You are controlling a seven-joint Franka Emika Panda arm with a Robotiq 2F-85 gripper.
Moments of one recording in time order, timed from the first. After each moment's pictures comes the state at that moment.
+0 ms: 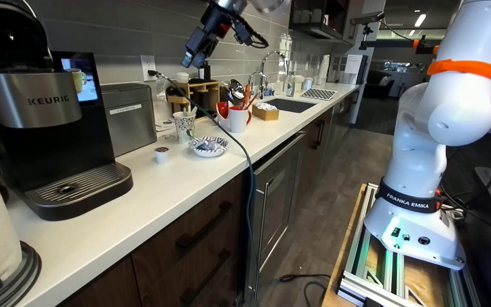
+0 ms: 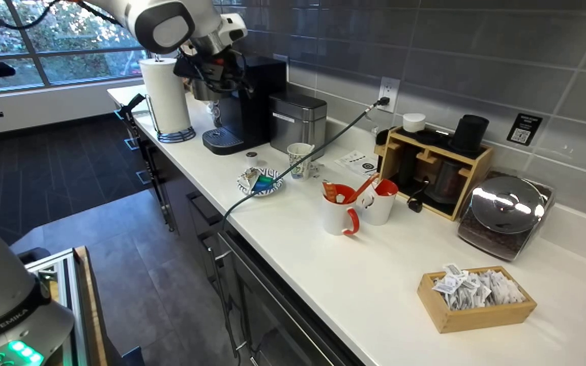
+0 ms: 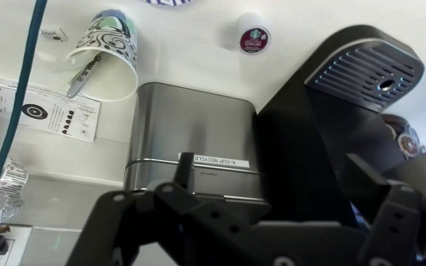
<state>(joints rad) 0.24 -0.19 -0.04 -2.19 0.30 2.55 -0.47</state>
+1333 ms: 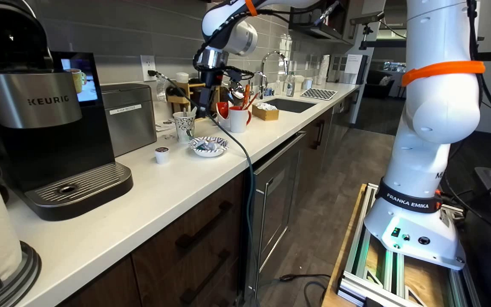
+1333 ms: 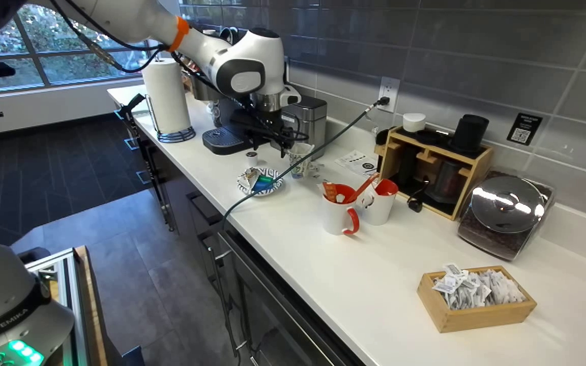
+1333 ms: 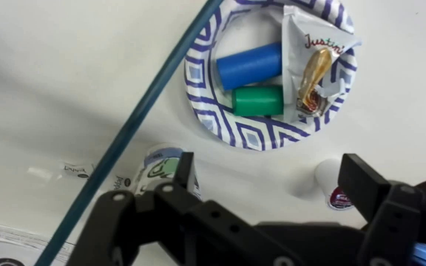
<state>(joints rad) 0.03 0.24 0.00 -1.90 0.21 2.26 -0.66</state>
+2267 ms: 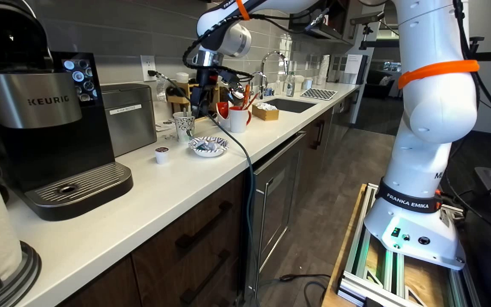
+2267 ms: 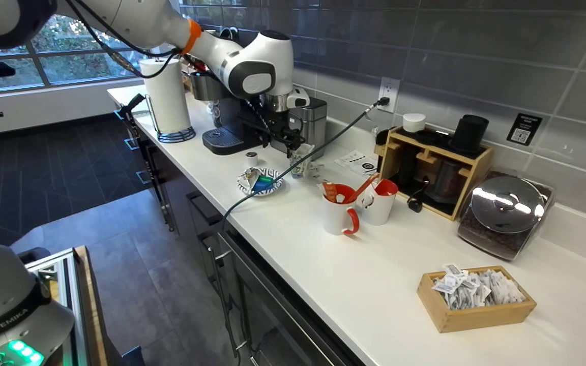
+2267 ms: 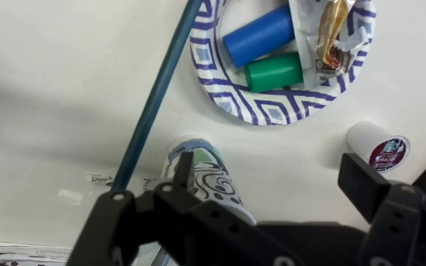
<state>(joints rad) -0.01 0.32 0.04 -1.80 0.20 2.25 -0.46</state>
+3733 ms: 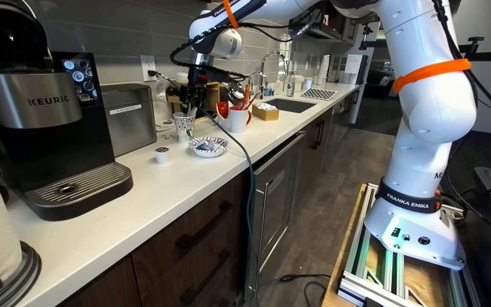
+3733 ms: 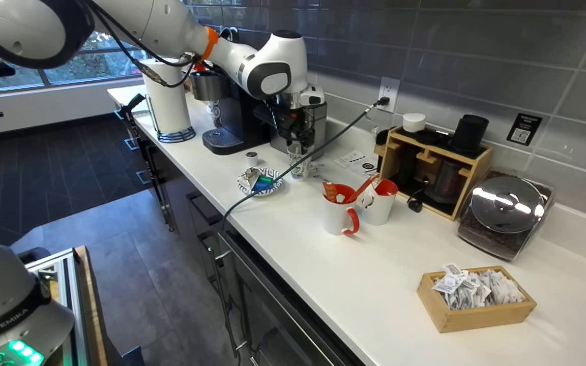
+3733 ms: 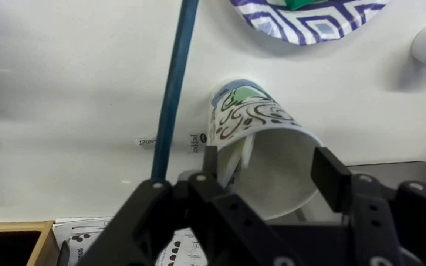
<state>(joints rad) -0.02 0.45 0.03 -1.62 0.15 2.30 -0.23</state>
